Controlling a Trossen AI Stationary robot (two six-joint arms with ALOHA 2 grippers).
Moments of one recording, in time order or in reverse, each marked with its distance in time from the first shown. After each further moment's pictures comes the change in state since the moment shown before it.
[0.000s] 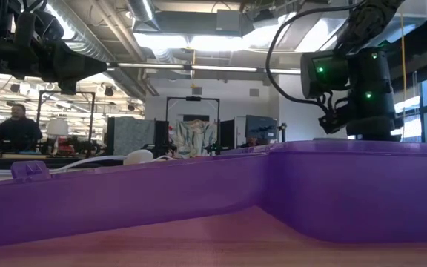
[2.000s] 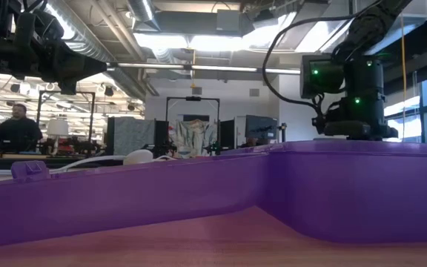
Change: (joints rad) left arm 0.000 0.000 0.000 0.000 0.000 0.006; right arm -0.073 -0.005 -0.059 0.135 -0.010 0.074
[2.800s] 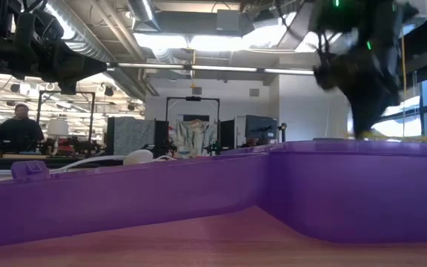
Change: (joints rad) left arm 0.000 0.000 0.000 0.000 0.000 0.002; right arm 0.239 -0.209 0.155 -0.062 -0.022 0.167
